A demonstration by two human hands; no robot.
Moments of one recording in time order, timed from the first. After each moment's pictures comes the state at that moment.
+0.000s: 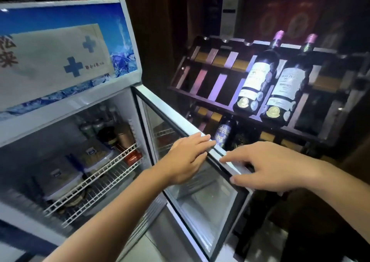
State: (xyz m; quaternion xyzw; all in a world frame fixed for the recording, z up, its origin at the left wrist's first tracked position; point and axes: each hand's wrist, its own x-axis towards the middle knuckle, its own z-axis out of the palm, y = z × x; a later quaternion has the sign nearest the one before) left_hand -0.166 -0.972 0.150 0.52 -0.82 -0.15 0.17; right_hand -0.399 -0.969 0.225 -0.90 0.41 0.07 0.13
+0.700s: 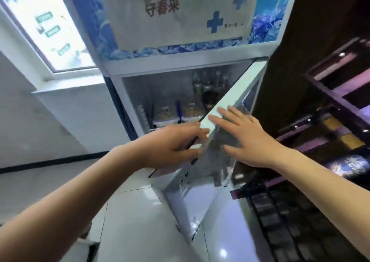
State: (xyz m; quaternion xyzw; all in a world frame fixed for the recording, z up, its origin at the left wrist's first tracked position) left_hand -0.057 -0.824 0.185 0.73 -0.65 -0.14 0.16; right_hand -0.190 -1.037 0.141 -0.99 0.04 -0.04 0.14
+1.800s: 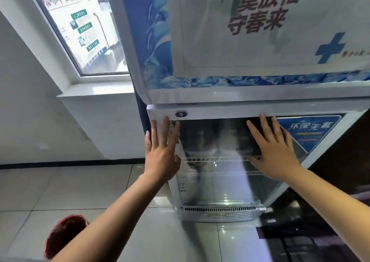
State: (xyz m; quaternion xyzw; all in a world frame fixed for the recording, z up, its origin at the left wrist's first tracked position) left_hand 0.187 -0.802 0.042 0.94 -0.30 0.10 0.10; right_hand 0.034 -1.085 0.063 -0.98 0.17 -0.04 0.02
